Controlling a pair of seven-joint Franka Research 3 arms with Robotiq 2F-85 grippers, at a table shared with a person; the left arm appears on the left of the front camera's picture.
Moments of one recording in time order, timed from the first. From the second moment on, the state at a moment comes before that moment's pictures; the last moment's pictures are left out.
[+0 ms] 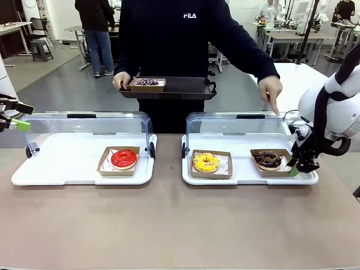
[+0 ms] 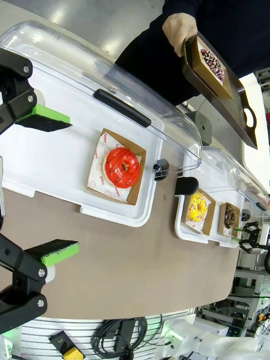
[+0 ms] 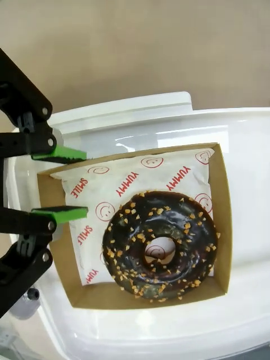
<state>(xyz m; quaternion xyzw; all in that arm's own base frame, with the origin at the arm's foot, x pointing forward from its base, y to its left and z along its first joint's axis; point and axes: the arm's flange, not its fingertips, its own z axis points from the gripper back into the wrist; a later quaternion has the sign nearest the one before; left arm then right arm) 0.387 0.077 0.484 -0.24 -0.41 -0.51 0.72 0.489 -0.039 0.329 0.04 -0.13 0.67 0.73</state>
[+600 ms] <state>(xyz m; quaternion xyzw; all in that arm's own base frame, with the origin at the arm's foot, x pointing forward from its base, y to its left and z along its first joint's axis) 0.387 0.077 0.484 -0.24 -0.41 -0.51 0.72 0.491 -0.036 0.327 0.04 -0.12 0.68 0.72</state>
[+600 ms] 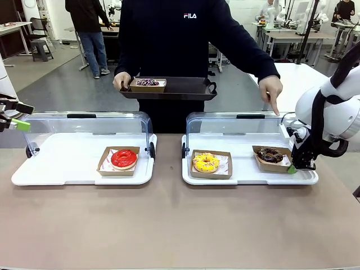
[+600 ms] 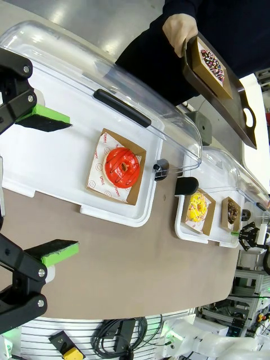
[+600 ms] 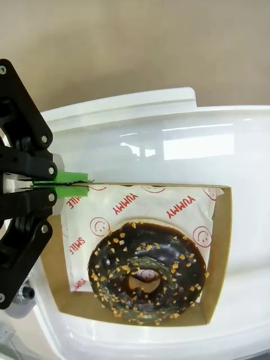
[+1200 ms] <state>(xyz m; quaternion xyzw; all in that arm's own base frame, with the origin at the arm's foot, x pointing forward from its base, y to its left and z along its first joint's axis) 0.387 0.077 0.484 -0.24 -0.41 -0.51 0.72 0.411 -0.019 0.399 0.03 -0.13 0.69 0.71</state>
